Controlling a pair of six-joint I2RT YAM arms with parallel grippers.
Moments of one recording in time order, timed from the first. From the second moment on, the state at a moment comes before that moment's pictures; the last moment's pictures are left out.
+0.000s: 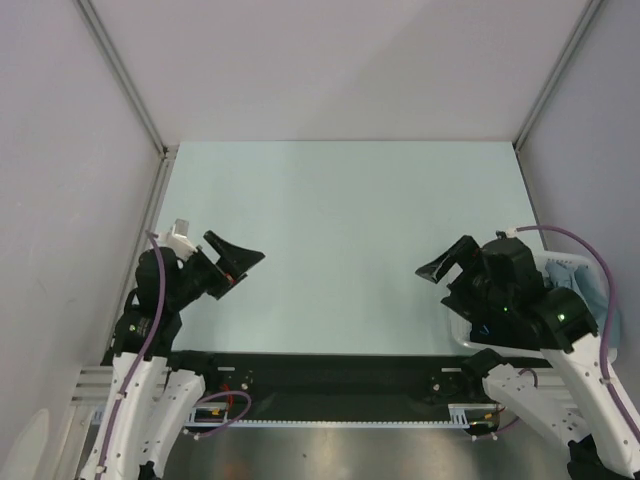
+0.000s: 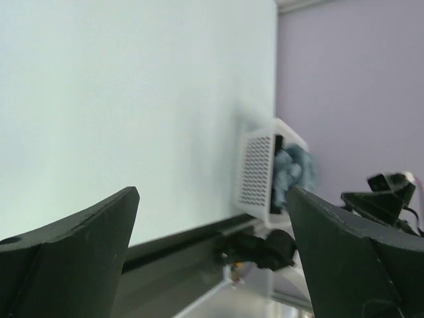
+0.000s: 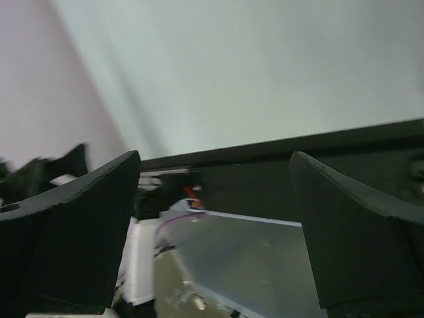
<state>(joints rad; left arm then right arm) -0.12 0.50 0.69 -0.58 0.48 -0.99 0.49 0.65 1.06 -1.05 -0.02 1.21</state>
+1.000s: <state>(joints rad) -0.16 0.89 0.96 -0.71 0.36 -0.58 -0.23 1.14 1.05 -1.12 0.35 0.73</state>
